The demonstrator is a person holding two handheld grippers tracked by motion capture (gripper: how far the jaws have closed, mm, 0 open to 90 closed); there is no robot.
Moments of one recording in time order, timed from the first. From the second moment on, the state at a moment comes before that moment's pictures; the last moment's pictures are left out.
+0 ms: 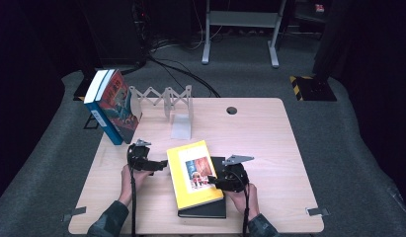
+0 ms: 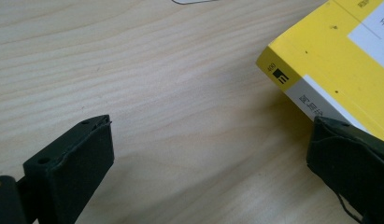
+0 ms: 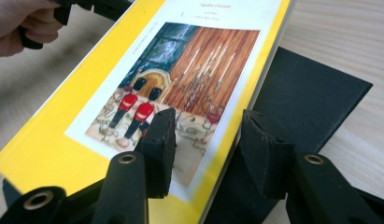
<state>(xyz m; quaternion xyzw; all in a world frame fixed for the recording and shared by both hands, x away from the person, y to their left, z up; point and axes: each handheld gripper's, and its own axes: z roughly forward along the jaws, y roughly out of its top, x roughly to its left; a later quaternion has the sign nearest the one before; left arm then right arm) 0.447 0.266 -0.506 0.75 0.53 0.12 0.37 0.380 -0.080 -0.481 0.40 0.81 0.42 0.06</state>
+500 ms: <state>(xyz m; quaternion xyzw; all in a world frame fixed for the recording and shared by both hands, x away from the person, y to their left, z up) 0.440 0.256 -0.488 0.75 0.51 0.09 0.41 0.374 -0.081 -0.484 0.42 0.80 0.43 0.05</state>
